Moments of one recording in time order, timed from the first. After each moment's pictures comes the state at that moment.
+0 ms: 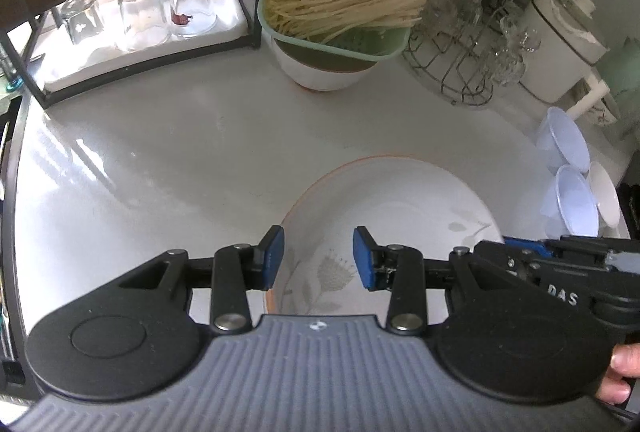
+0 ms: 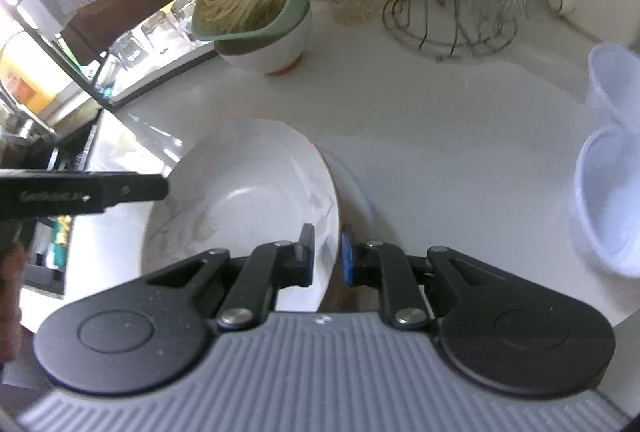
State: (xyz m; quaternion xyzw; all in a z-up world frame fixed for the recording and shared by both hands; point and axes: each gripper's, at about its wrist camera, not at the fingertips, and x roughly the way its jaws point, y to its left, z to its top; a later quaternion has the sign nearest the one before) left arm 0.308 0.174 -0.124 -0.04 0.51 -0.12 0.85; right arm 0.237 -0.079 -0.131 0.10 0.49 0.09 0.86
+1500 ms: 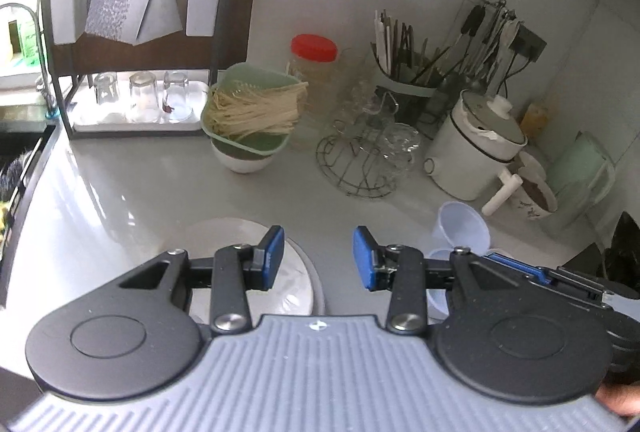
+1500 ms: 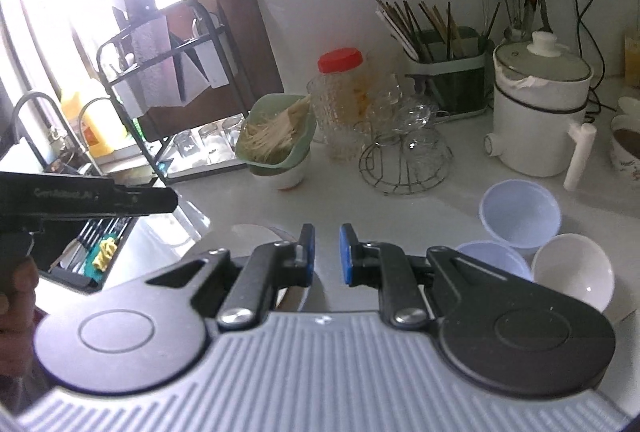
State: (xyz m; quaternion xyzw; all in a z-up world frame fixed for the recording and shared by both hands) left arm 0.169 0.067 0.005 -0.11 0.37 -0.08 0.92; right arm 0.136 -0.195 -0.023 0.07 0.32 0.15 0.93
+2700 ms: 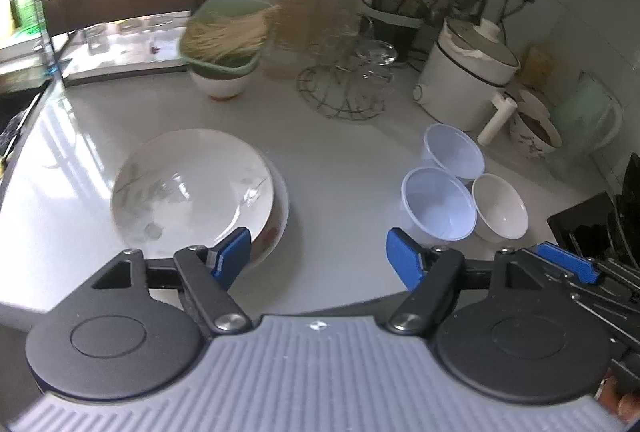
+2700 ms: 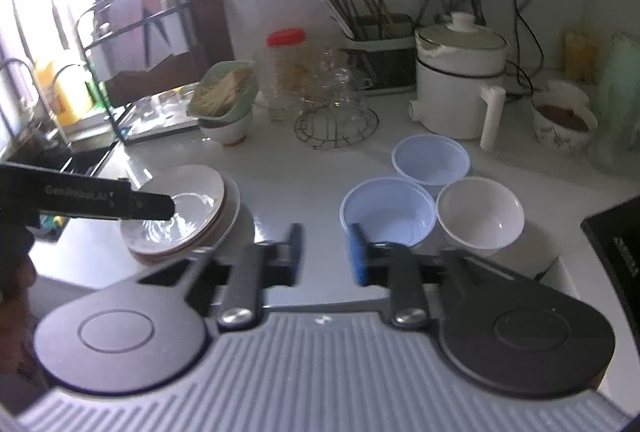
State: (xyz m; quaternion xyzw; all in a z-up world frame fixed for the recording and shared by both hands) left arm 0.127 0.003 -0.044 -0.07 0.42 -0.07 0.90; right arm 0.058 -0.247 -0.047 0.04 0.33 0.08 0.94
